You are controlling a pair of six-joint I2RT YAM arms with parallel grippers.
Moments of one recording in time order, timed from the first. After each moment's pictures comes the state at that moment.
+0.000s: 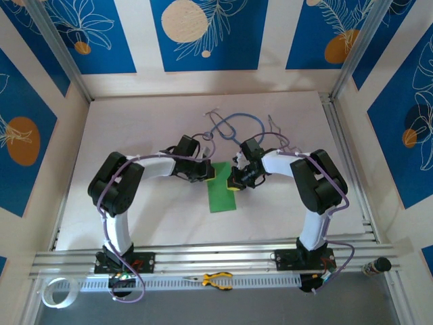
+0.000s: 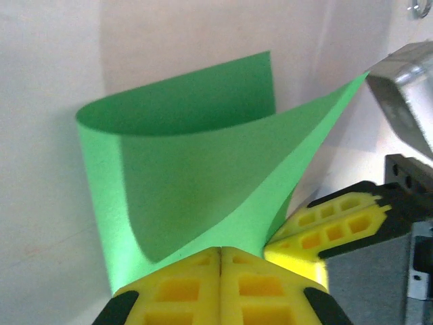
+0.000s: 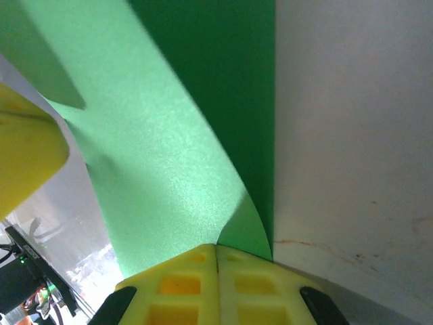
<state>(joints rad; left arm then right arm) -0.55 1.90 1.08 -0.18 0.57 -0.65 0.47 1.85 0.99 -0.44 -0.58 0.54</state>
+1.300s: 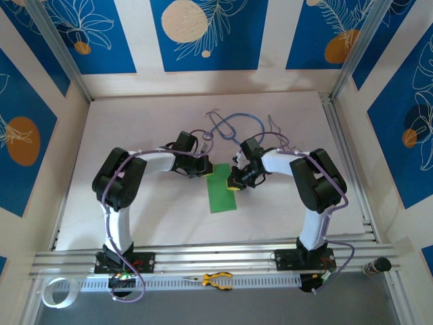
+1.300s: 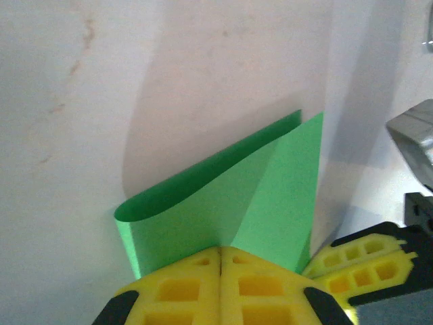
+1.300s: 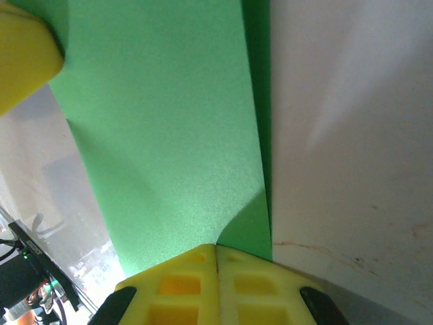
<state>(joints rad) -0.51 1.97 1.13 -0.18 0.57 -0.60 0.46 1.86 1.01 -0.46 -0.59 0.53</state>
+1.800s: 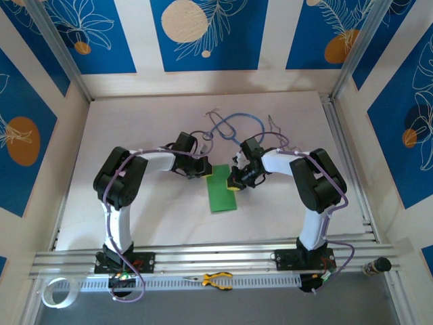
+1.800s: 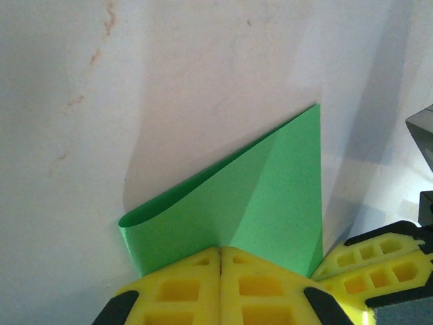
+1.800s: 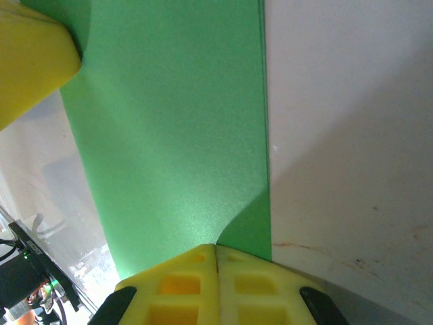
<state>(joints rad) -0.50 1.99 1.14 -0.20 0.58 -0.59 0.46 1.86 1.01 -0.46 -0.59 0.53</state>
